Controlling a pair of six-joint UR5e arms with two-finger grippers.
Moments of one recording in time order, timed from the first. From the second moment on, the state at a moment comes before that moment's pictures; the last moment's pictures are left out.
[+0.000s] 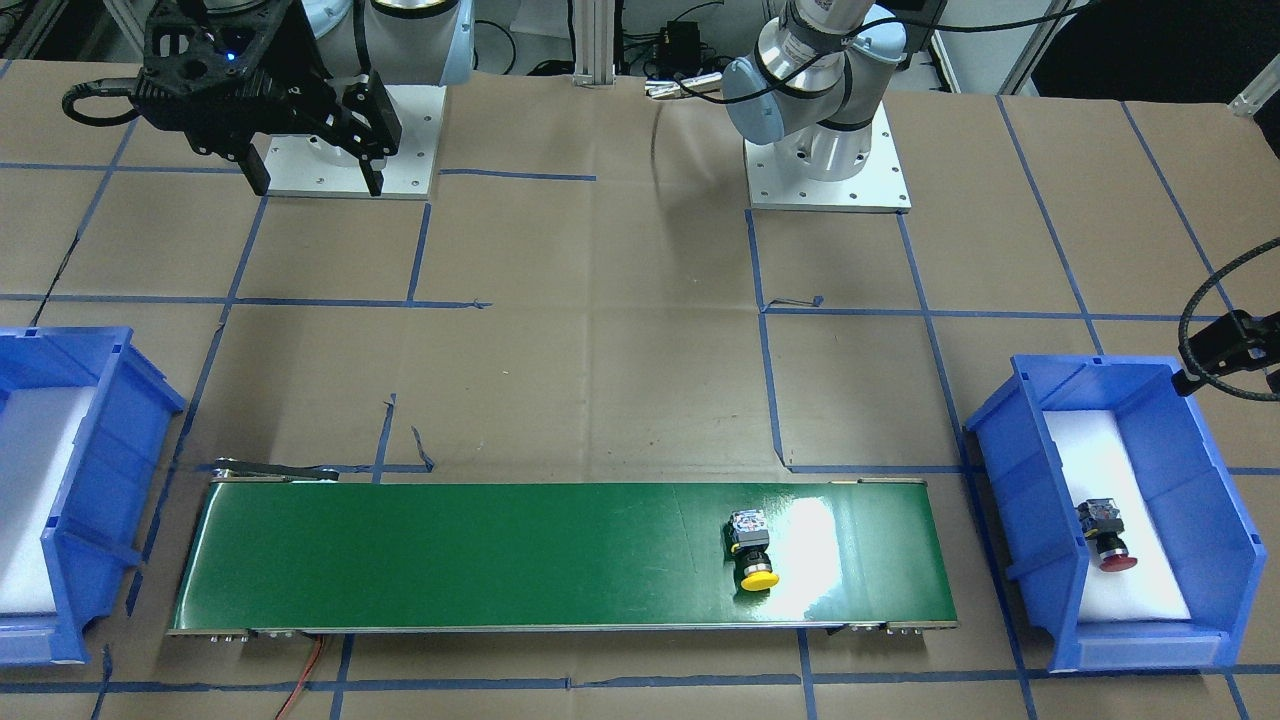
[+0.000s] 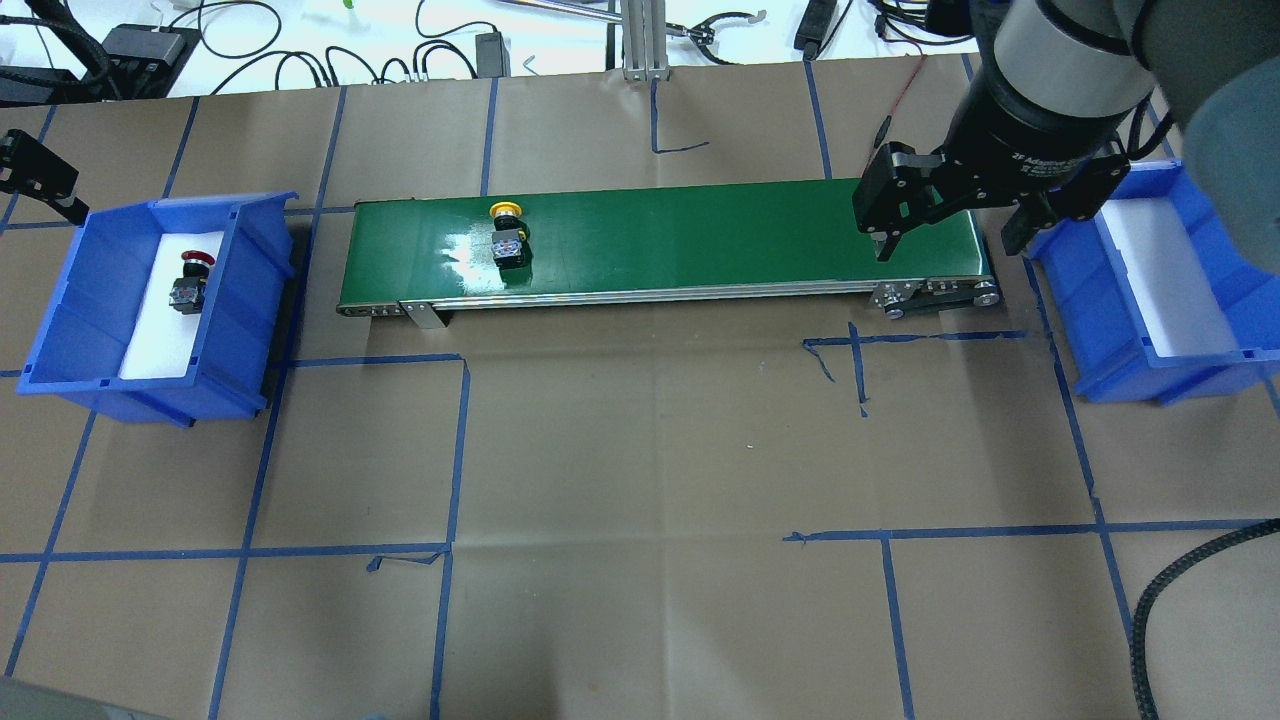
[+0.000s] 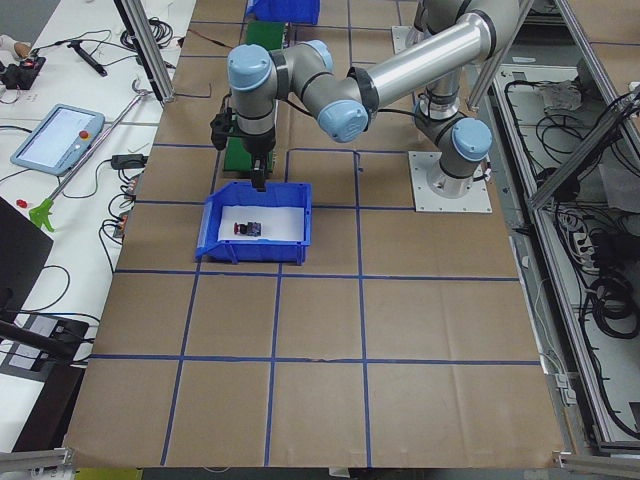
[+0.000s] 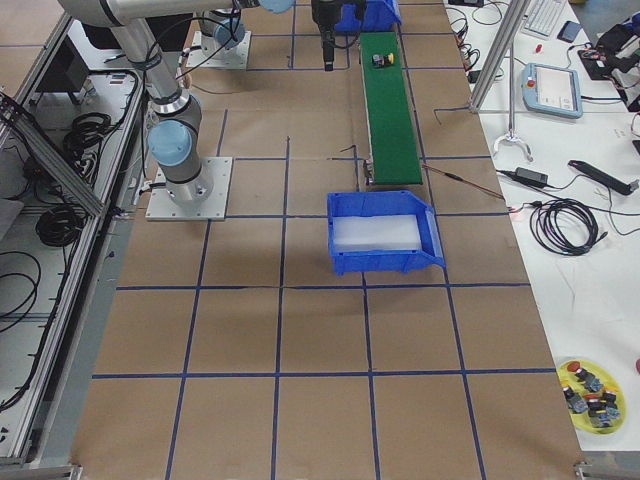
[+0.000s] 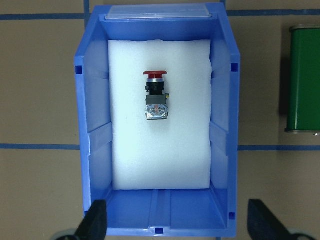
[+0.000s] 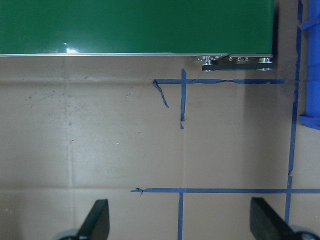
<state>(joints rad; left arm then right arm) -1.01 -1.84 -1.42 -1.41 1.58 0.56 1.62 -1.68 1.60 -1.54 -1.56 0.04</state>
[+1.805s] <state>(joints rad) -1.06 -2.13 -1.57 -0.93 1.54 0.53 1.62 -1.68 1.61 -1.55 -1.56 0.04</state>
